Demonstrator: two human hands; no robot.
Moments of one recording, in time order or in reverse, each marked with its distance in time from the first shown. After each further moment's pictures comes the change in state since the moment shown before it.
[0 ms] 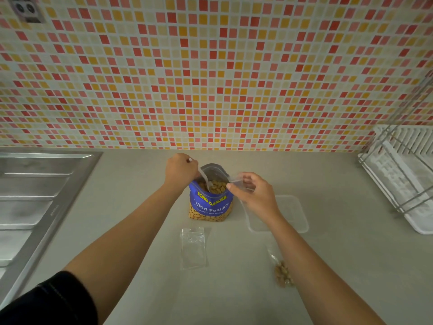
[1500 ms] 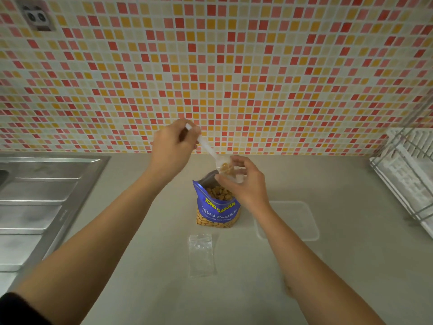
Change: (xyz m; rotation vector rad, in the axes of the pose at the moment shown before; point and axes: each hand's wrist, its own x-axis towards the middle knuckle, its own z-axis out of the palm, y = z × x) left_hand -0.030 0.056 -0.066 -0.062 0.133 0.485; right_hand 0.016 -0.047 0.031 0.046 0.075 -0.164
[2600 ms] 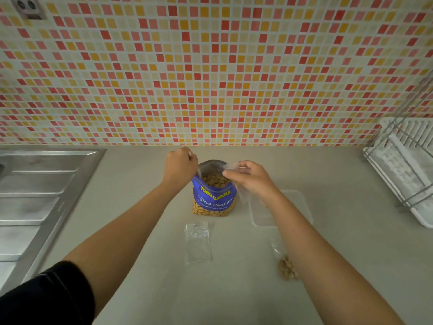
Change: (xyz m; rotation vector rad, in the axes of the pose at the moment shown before) left_hand -0.015 -0.065 0.054 0.403 -0.104 -0.177; right_hand 0.008 0.032 -0.024 0.048 -0.211 0.378
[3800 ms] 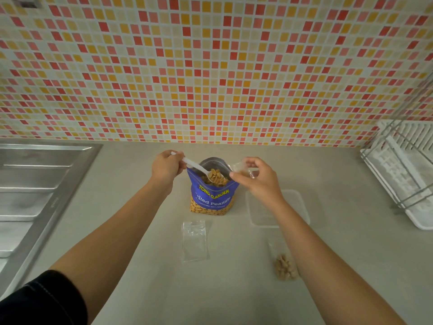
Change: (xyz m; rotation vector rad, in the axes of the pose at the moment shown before) left_hand 0.006 -0.031 0.006 -0.823 -0.041 -0.488; right_hand -0.016 0.004 -0.010 -0.125 0.185 -0.178
